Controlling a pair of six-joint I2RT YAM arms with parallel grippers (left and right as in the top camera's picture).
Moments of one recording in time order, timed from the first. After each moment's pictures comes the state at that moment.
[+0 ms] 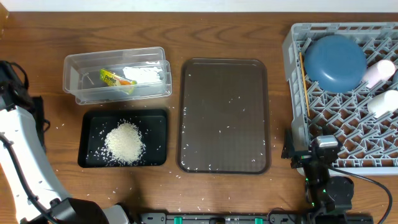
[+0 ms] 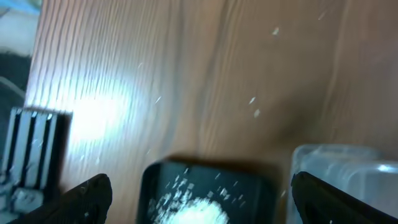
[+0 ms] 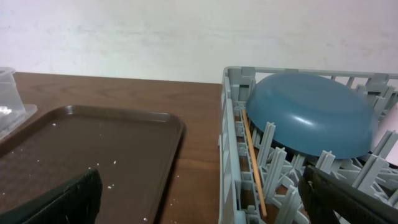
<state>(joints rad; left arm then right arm) 0.57 1.48 1.48 -1.32 -0.32 -1.16 0.07 0.01 0.01 -0.07 -0.05 0.00</state>
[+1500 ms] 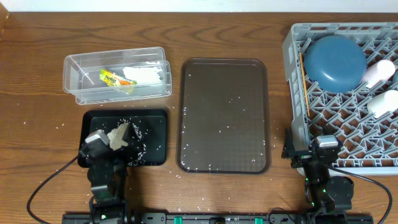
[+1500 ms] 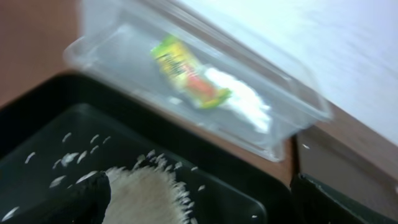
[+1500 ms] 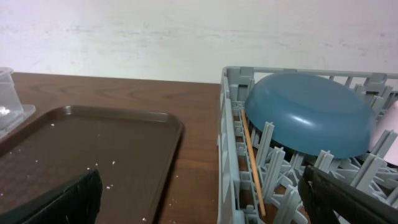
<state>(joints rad) 0.12 0.29 0.01 -0.01 0.02 -0.45 0.07 0.01 0.01 -0.07 -0.04 0.00</state>
